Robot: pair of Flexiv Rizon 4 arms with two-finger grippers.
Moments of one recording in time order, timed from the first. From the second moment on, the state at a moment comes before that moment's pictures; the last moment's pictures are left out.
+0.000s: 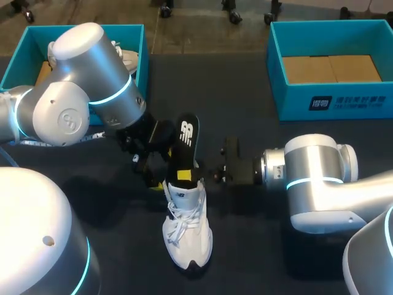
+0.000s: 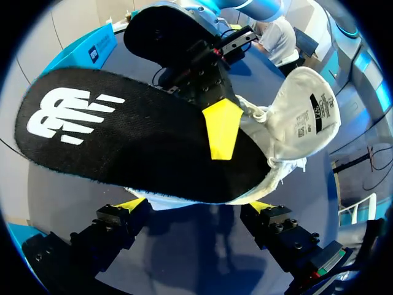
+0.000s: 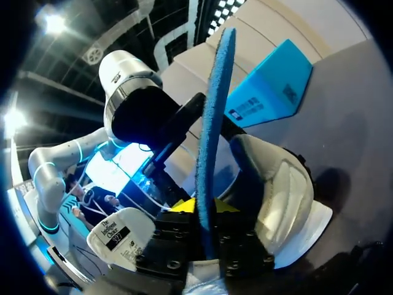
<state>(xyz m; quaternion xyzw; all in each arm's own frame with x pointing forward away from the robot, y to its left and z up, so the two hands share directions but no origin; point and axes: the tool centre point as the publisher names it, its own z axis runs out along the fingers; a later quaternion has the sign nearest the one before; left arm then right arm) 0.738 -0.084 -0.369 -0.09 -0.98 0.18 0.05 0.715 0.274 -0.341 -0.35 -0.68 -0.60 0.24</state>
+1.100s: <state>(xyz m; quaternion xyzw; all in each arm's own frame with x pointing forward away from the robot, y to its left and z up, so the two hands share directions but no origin) 0.738 -0.085 -0.369 -0.09 -0.98 0.18 0.05 0.722 0.272 -0.349 -0.38 -0.69 -0.57 0.25</state>
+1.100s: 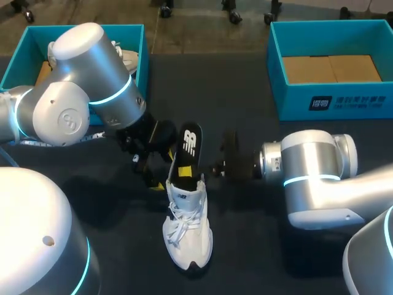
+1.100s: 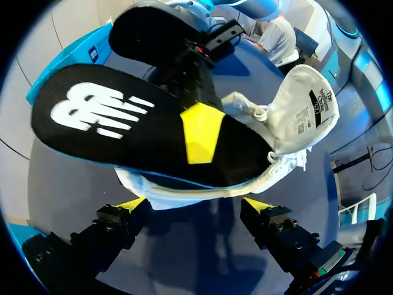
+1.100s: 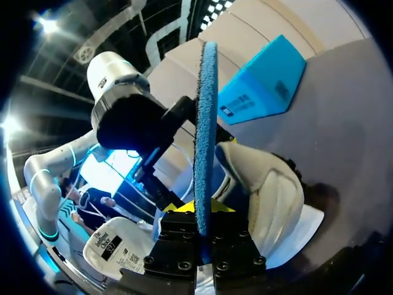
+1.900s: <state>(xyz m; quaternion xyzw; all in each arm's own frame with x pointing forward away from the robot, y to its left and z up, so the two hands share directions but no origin) 0.738 -0.085 -0.369 -0.09 -0.98 0.18 0.05 0.732 0.280 -0.329 -0.36 -0.69 -0.58 0.24</state>
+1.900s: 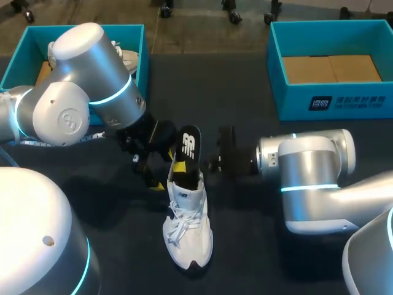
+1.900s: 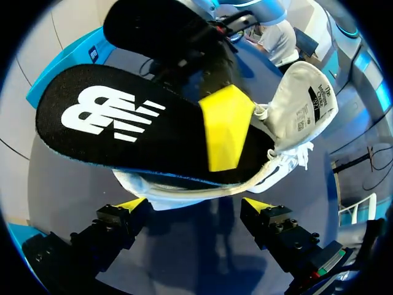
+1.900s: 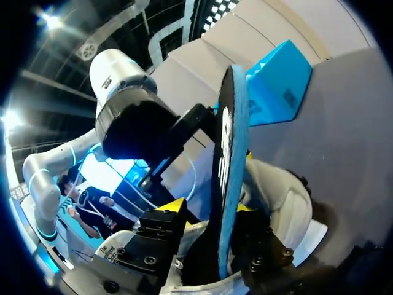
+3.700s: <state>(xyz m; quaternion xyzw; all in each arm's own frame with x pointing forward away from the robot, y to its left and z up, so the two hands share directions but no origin) 0.738 -0.085 -0.369 -0.09 -0.98 0.18 0.05 0.735 0.278 -0.335 -0.39 -0.68 -0.57 0.26</state>
